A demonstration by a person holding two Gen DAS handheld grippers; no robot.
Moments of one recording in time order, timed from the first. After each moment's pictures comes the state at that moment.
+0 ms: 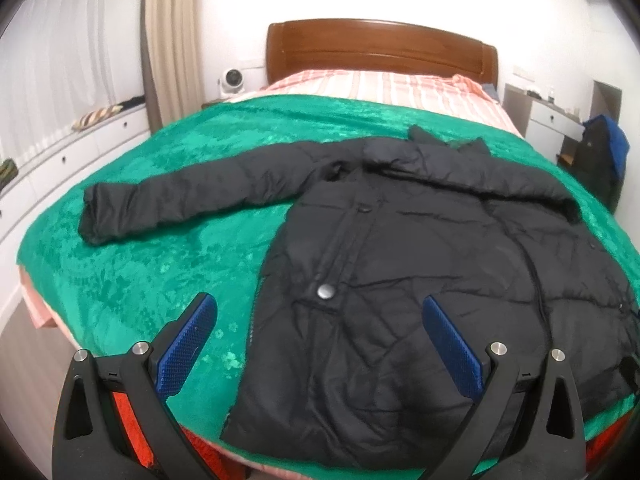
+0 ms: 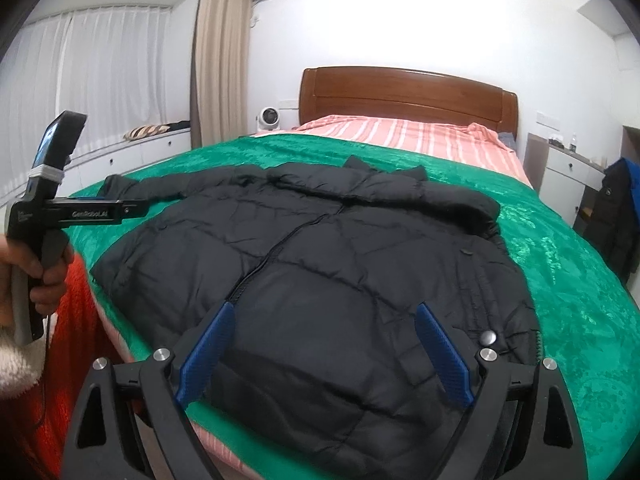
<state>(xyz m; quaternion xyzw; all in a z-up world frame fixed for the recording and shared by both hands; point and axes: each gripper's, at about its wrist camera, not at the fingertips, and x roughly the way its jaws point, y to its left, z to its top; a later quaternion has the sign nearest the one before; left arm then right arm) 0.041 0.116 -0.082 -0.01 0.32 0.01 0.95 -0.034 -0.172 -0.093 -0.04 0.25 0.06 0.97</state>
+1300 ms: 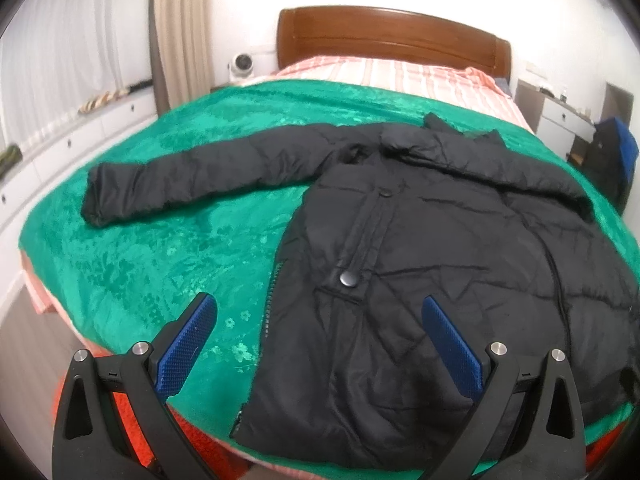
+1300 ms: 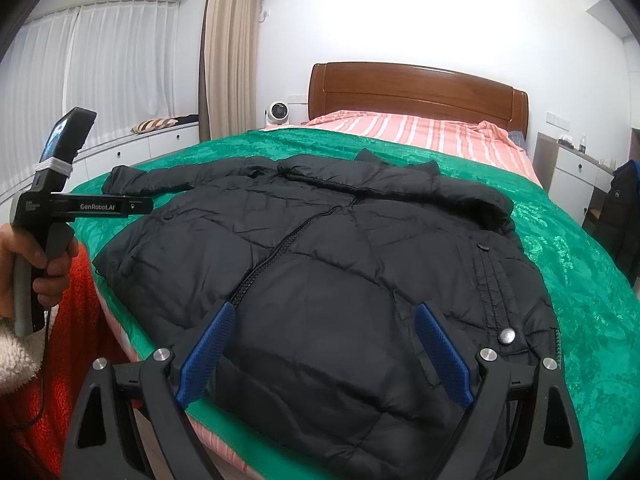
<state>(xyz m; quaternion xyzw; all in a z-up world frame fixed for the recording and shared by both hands) 0.056 0.132 -0.094 -0.03 0.35 0.02 0.94 -0.032 -0.168 -0.101 -0.04 0.26 0.07 0.96</state>
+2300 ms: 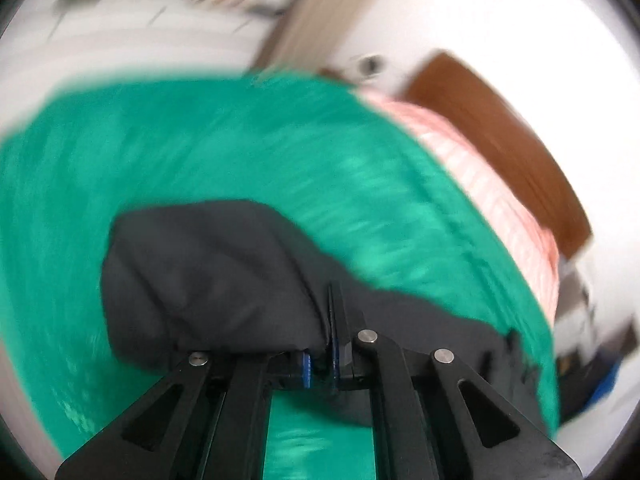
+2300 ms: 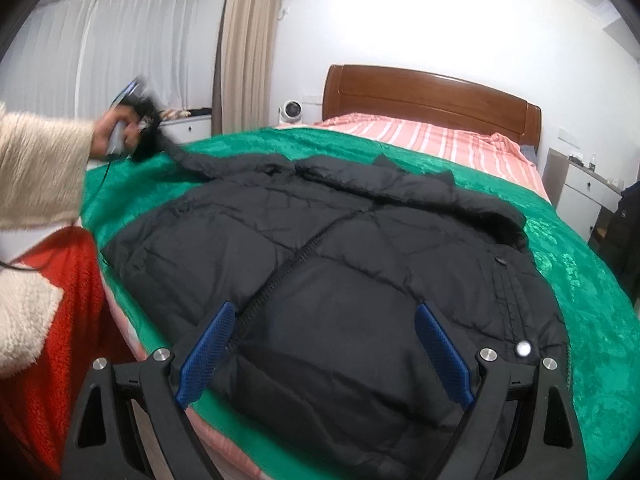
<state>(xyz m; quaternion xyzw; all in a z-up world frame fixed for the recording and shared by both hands) 0.258 0.348 -0.033 -0.29 0.31 0.10 0.90 -0.032 -0.148 -0.103 -0.07 0.25 0.09 0.96</state>
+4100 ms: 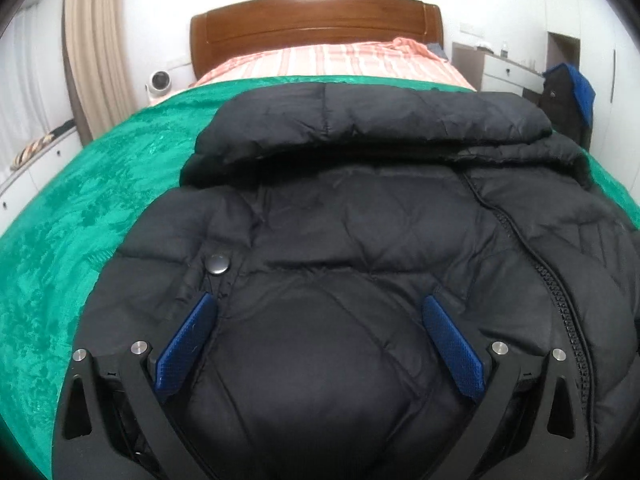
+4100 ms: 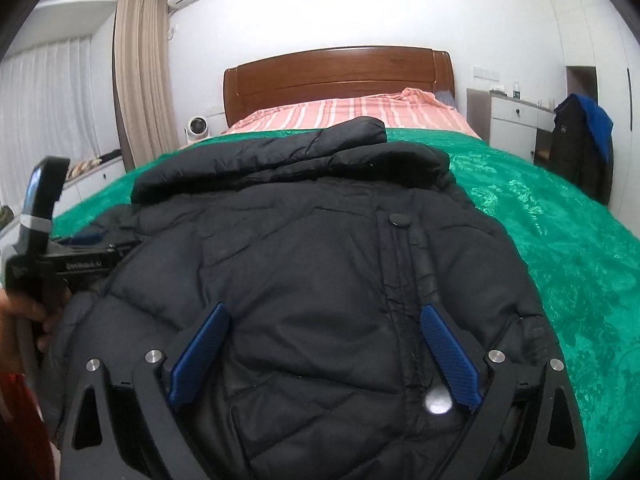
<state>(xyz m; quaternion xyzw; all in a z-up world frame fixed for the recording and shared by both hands) 0.187 0.000 -0.164 0.05 0.34 -0.09 0.93 0.045 -0.239 -0.140 0.05 0.26 -0.05 0.96</state>
